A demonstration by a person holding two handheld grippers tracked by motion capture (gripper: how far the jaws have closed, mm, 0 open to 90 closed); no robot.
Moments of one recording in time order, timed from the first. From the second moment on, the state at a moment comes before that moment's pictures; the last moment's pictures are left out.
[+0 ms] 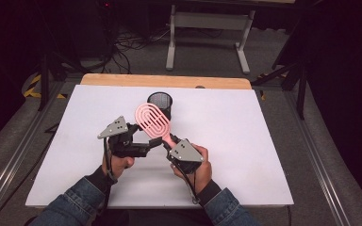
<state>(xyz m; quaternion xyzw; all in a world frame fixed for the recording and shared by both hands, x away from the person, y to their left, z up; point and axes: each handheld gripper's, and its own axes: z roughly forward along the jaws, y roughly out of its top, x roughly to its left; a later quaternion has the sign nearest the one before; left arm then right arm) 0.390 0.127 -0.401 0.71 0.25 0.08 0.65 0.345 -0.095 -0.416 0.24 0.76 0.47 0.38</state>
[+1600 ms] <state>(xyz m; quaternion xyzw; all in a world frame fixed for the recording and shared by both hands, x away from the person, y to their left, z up) 0.392 0.124 -0.380 0.67 0.22 0.10 0.70 0.338 -0.088 -0.417 0.23 0.73 0.47 0.43</state>
